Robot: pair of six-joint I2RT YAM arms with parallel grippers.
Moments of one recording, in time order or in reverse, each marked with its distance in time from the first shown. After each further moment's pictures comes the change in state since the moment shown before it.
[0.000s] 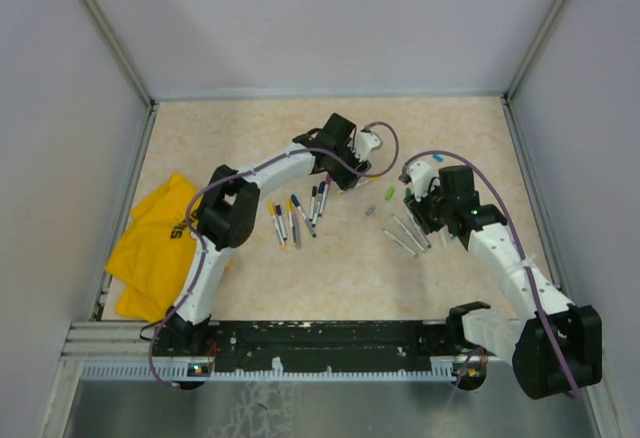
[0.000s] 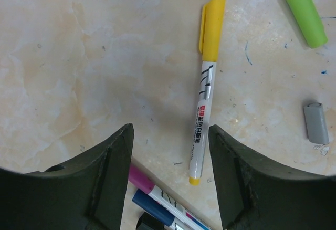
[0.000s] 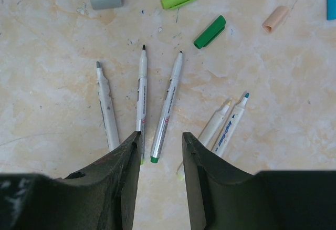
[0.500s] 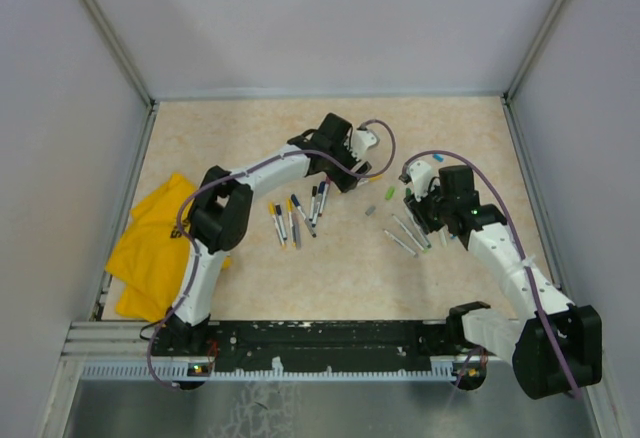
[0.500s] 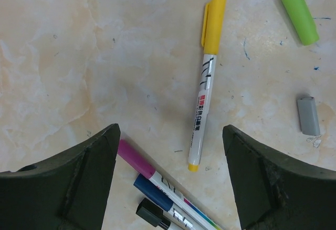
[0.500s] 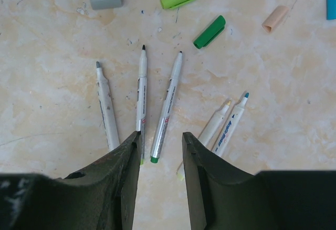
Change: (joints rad) left arm 0.000 -0.072 -0.088 0.055 -0.013 -0.023; right arm 0.000 0.000 0.000 0.000 0.001 0.001
